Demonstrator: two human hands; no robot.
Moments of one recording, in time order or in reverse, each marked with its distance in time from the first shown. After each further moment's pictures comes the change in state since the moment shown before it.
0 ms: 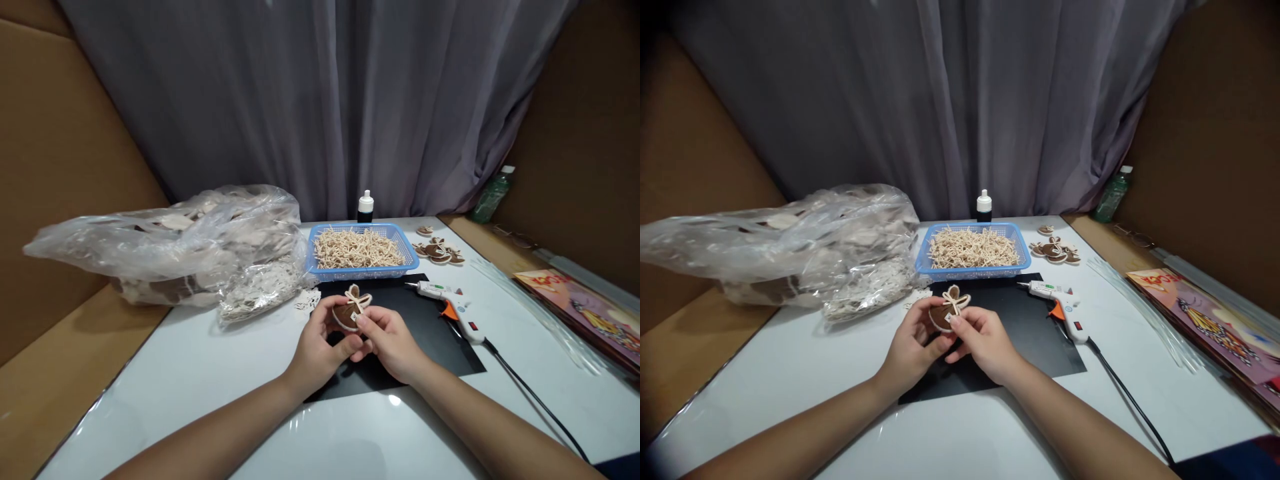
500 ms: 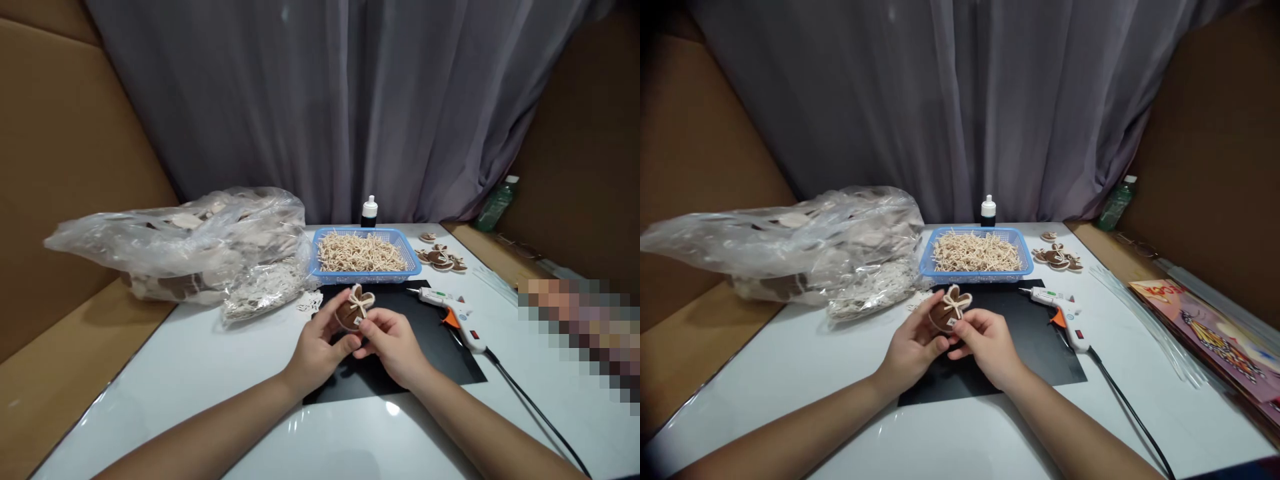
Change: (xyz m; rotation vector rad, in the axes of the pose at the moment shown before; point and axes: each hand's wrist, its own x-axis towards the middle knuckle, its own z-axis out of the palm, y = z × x) left_hand 0.003 -0.006 -0.004 -0.117 -0.050 0.085; right_hand 0.000 -0.005 0.000 -0.050 0.101 0.001
